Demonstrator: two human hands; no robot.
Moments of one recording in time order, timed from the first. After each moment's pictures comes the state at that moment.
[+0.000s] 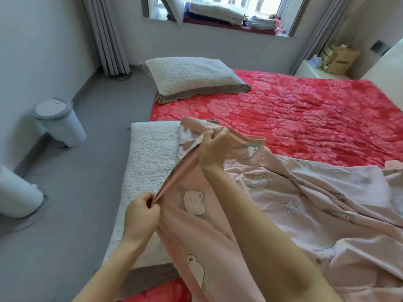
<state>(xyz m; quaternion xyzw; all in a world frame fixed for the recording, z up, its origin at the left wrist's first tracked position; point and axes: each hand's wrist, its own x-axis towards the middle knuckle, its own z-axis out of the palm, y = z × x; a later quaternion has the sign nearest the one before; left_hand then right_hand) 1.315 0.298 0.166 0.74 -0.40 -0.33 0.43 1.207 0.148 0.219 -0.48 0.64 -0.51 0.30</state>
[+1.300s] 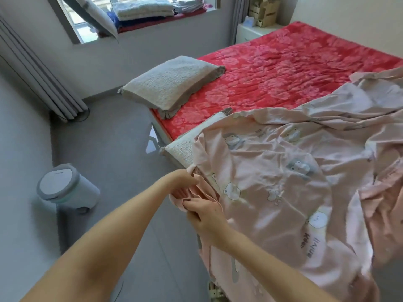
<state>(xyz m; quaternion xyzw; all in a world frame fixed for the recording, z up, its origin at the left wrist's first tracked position) 1.686 0.148 0.266 0.58 -0.66 -0.45 -0.18 1.627 0.279 0.237 -0.66 0.60 -0.39 0.24</state>
